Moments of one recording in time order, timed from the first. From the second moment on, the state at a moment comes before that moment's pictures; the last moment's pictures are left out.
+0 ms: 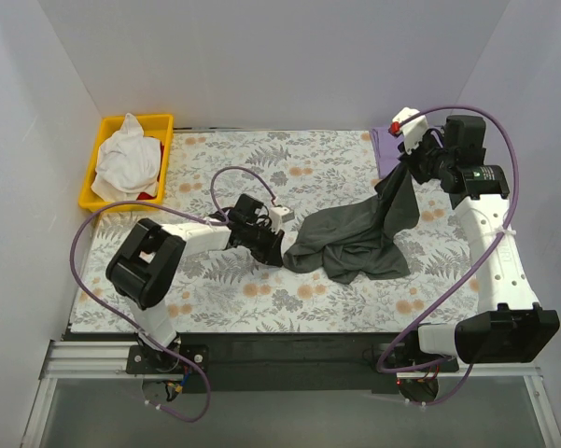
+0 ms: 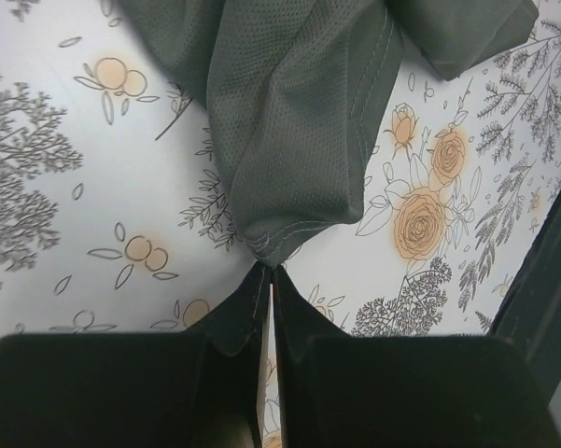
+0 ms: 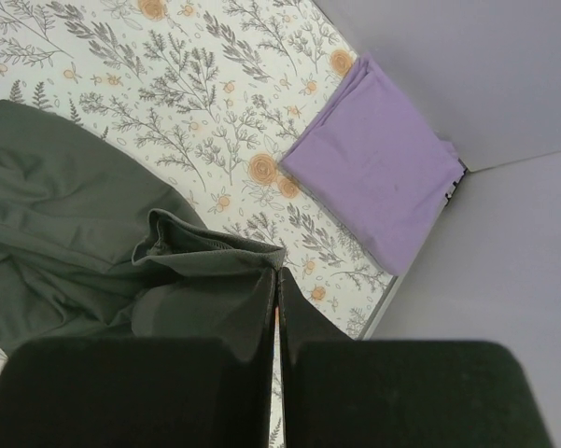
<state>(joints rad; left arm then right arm) -0.59 1.78 0.95 -0.16 0.61 0.03 0.06 1.30 1.45 -0.72 -0.30 -0.69</state>
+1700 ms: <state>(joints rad) -0.55 1.69 0.90 -0.33 0.56 0.23 0.06 1.26 1.47 -0.75 -0.37 -0.65</state>
